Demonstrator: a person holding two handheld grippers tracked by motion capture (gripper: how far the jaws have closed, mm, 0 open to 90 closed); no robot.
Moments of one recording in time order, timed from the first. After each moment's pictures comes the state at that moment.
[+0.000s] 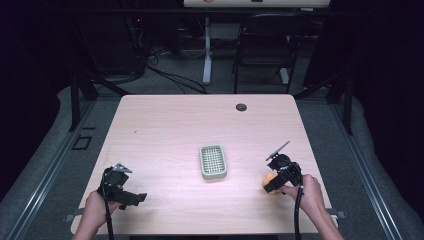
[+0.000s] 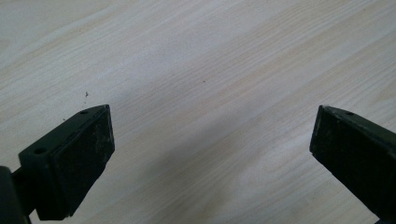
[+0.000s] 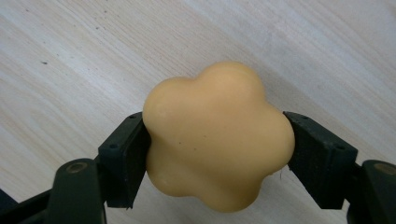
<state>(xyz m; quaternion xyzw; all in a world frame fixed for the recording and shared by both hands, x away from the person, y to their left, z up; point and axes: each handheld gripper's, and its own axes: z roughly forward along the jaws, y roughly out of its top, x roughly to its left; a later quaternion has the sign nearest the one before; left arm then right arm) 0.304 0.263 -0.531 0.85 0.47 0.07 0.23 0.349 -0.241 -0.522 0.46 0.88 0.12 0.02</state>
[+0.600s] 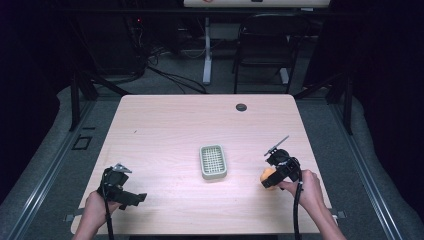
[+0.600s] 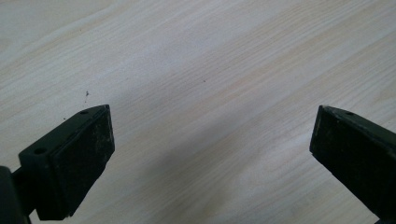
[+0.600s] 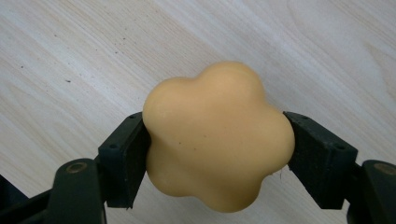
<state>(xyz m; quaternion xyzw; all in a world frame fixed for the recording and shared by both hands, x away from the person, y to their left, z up) 0.304 0.264 -0.531 0.85 0.48 0.07 0.23 0.354 -0.232 -0.504 0.45 0.88 0.13 0.03</state>
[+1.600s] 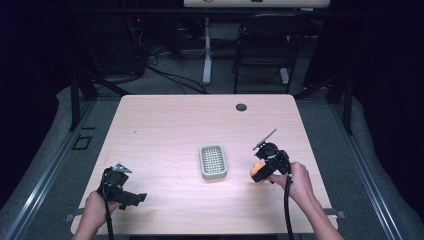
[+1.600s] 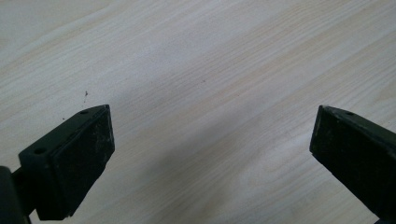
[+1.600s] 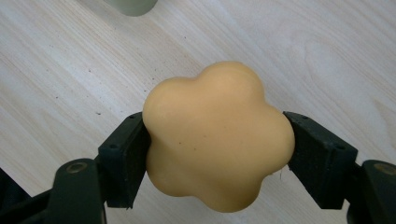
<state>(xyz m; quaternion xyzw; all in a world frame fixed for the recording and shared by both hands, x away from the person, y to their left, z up) 0.304 0.263 -0.532 0.84 0.48 0.07 0.23 0.367 -0.201 -0.491 0.43 0.89 0.14 0.02</state>
